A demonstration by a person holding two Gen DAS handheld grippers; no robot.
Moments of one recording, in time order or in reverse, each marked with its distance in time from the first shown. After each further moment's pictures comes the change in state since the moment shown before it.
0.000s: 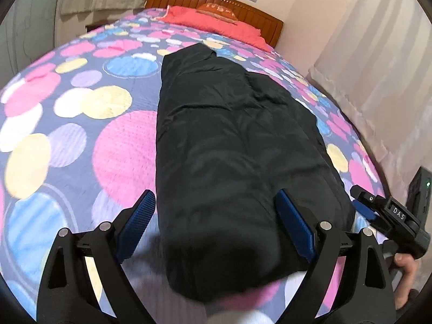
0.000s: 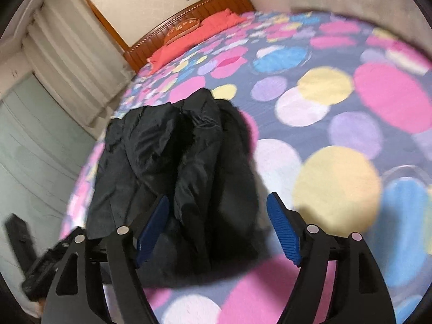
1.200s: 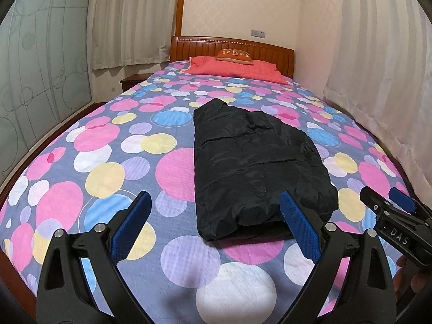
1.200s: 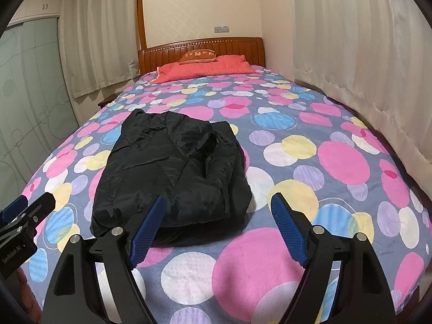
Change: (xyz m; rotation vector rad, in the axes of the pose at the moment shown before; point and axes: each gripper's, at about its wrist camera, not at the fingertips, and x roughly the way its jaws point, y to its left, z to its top) left arm -0.119 -0.052 -0.046 0.109 -0.239 0.249; right arm -0.105 0.088 -0.064 -0.318 -0.211 -0.214
